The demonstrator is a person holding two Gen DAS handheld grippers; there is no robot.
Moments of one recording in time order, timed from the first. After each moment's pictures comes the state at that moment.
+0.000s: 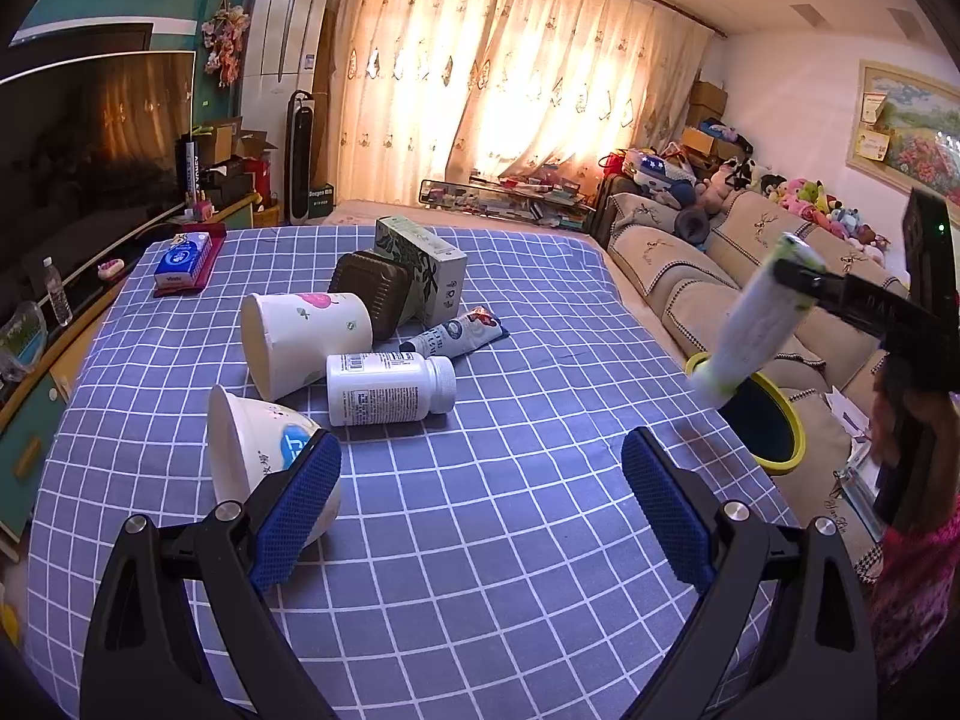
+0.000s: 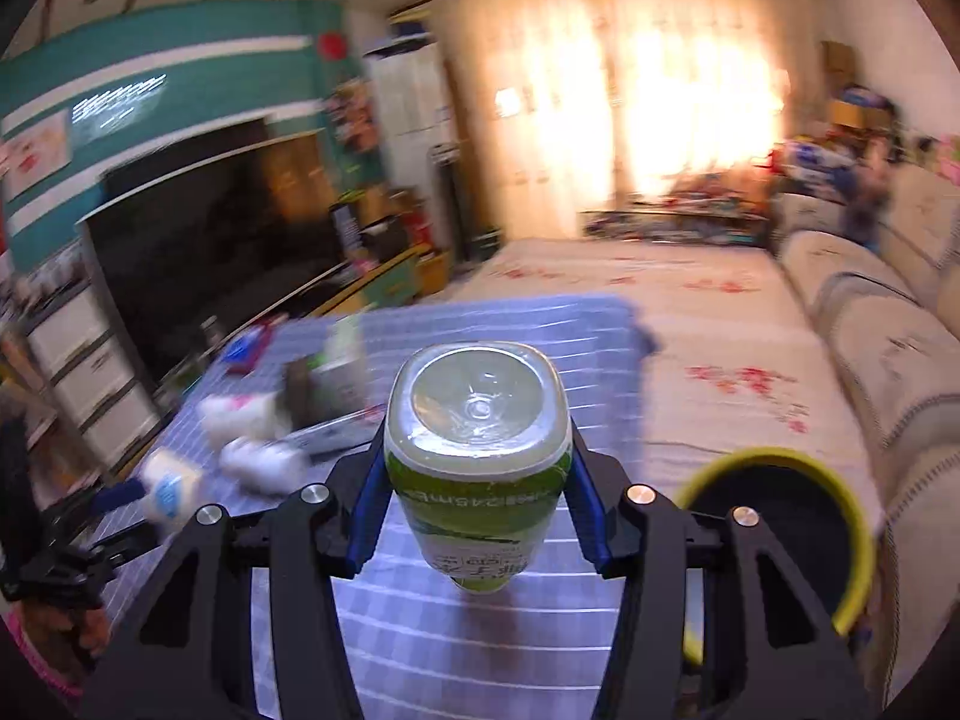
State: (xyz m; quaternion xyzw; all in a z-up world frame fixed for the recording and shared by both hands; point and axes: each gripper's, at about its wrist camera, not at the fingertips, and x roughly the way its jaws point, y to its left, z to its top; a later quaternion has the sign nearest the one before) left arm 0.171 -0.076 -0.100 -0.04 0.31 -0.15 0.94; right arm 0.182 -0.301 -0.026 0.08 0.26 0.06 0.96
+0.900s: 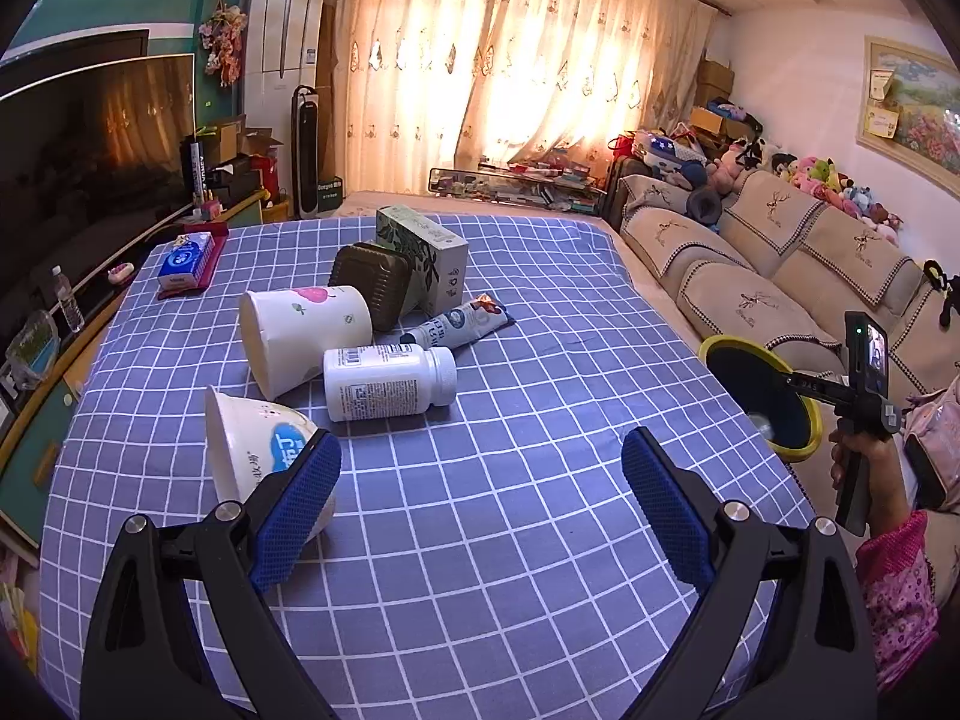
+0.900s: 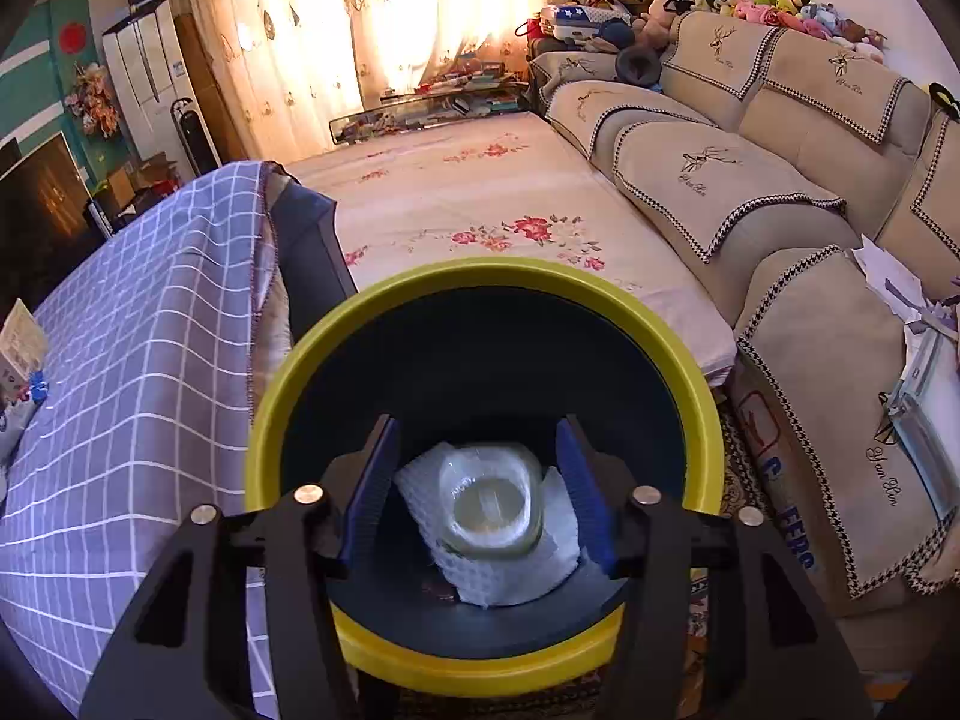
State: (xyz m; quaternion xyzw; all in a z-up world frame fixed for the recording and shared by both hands) left arm 0.176 -0.087 -0.102 -0.02 0.32 -0.13 0.94; right arm 0.217 -0.435 -0.173 0.13 0.39 -0.17 0.90
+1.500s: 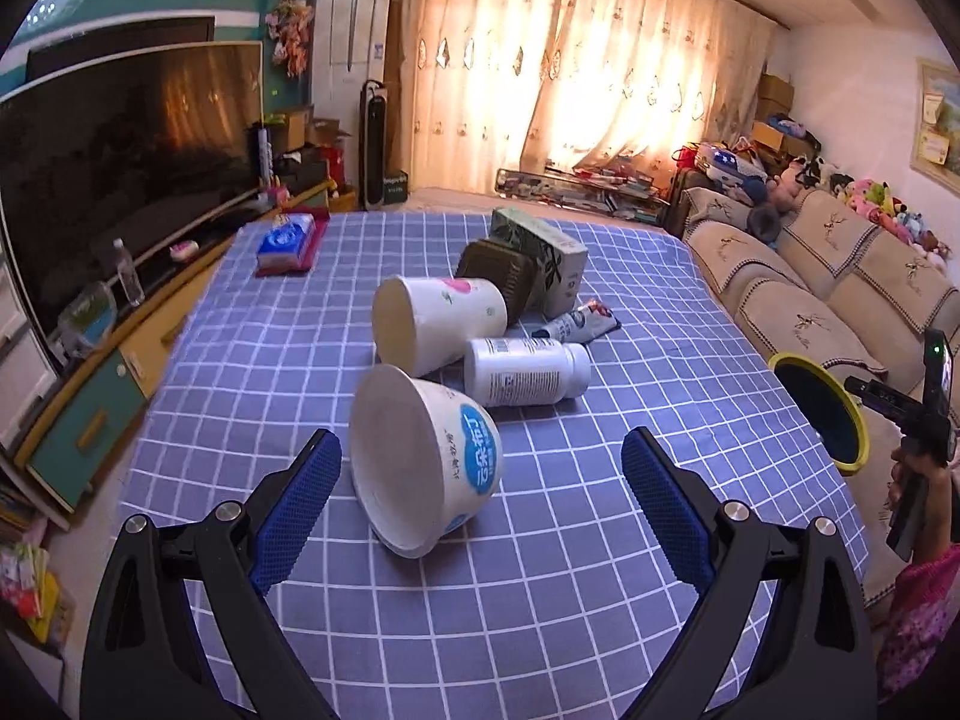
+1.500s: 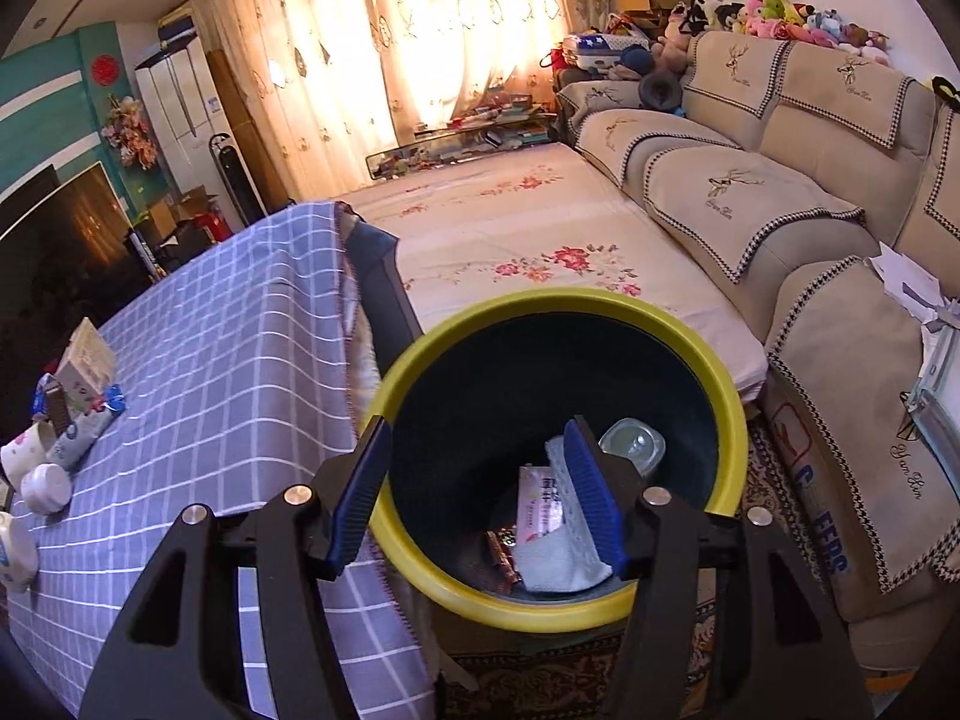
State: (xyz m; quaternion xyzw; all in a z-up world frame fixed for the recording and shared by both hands) left arm 0.169 -0.022 -0.103 -0.04 0.33 -0.06 0.94; right arm 0.192 -0.400 -0.135 0.15 0.34 -0.12 0.92
